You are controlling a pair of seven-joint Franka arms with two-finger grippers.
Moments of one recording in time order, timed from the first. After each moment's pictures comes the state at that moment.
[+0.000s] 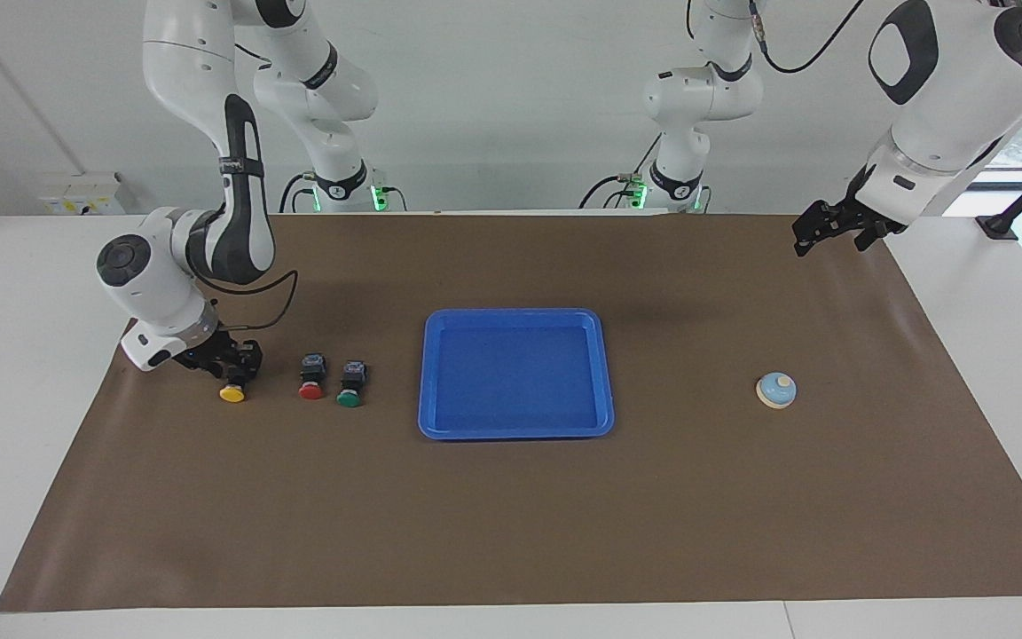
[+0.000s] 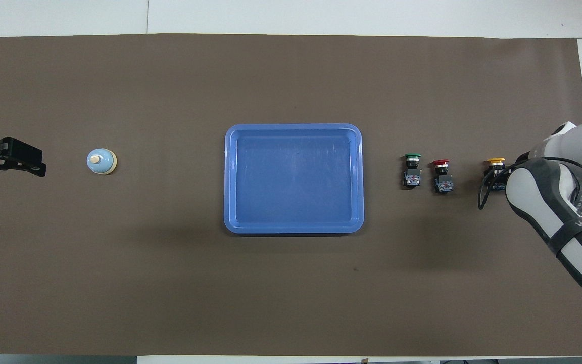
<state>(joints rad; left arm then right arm) -0.01 0.03 -0.02 -1.59 0.01 1.48 -0.04 -0.14 0.26 -0.06 -2.09 0.01 2.28 -0.18</state>
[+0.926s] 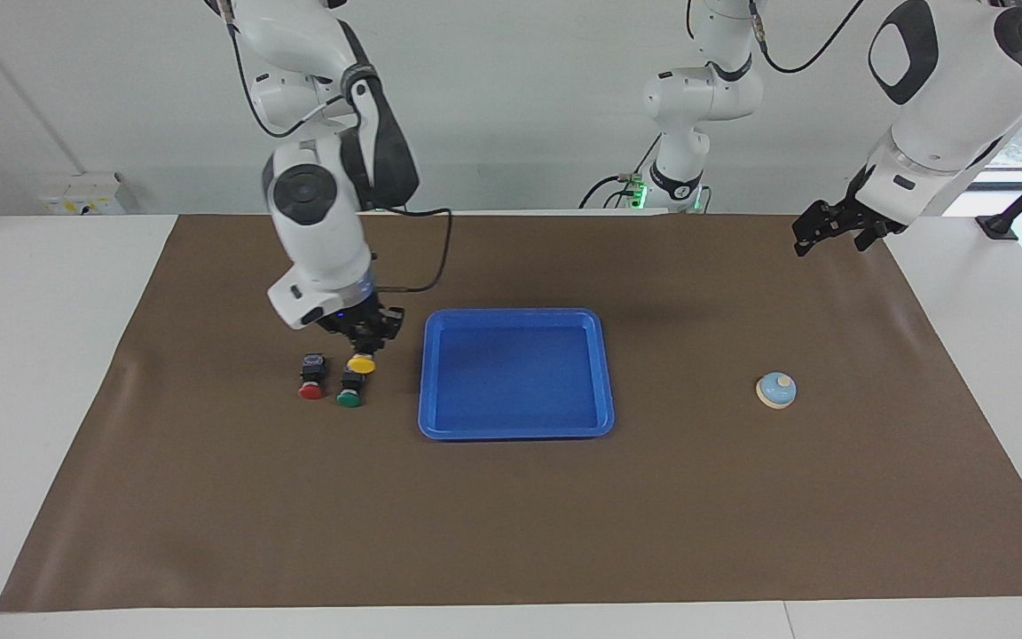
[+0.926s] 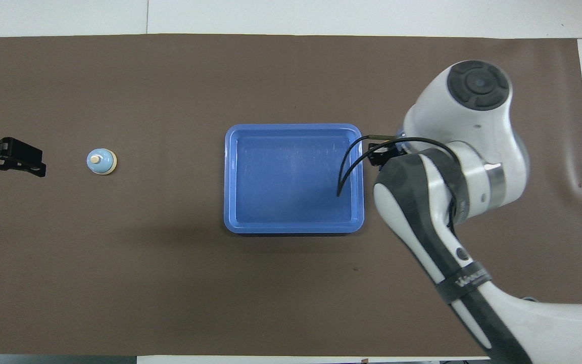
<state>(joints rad) -0.01 0.03 -0.02 -1.59 0.01 1.48 -0.04 0.39 0.23 -0.04 -1.76 0.06 1.90 0.48</state>
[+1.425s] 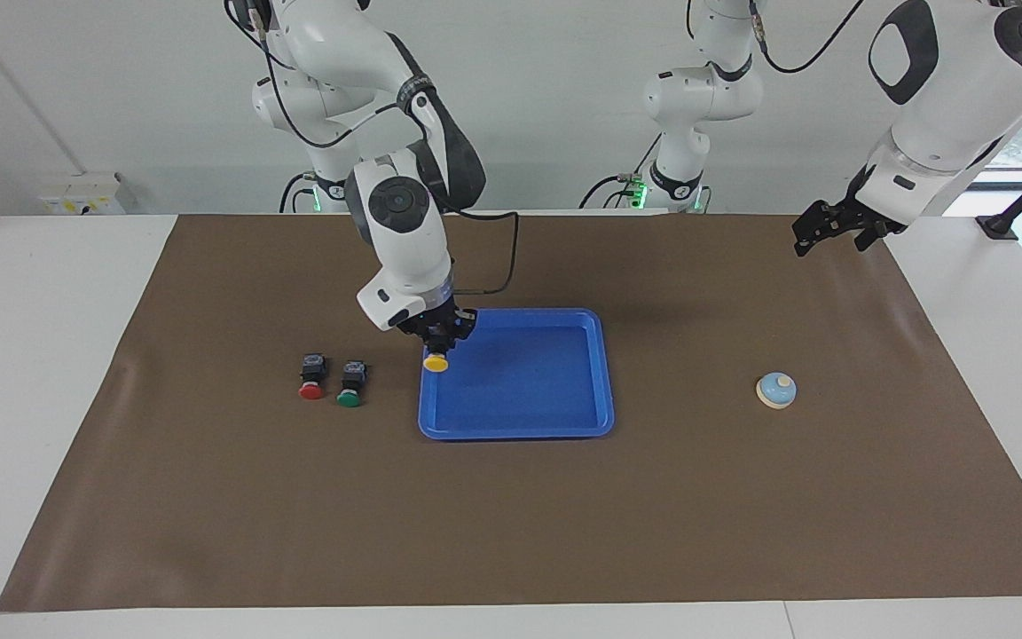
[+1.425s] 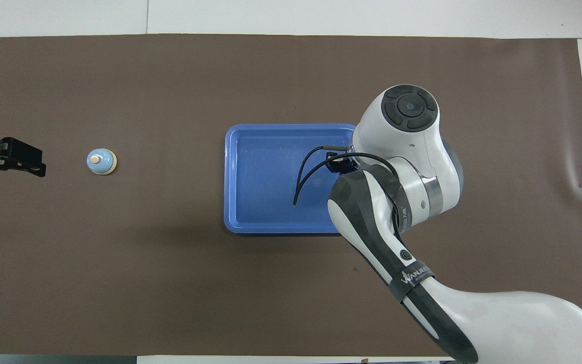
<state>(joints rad) -0.01 0.03 -0.02 -1.59 0.01 1.48 -0.04 0.45 0.32 -0.04 -1.77 0.10 2.03 0.53</state>
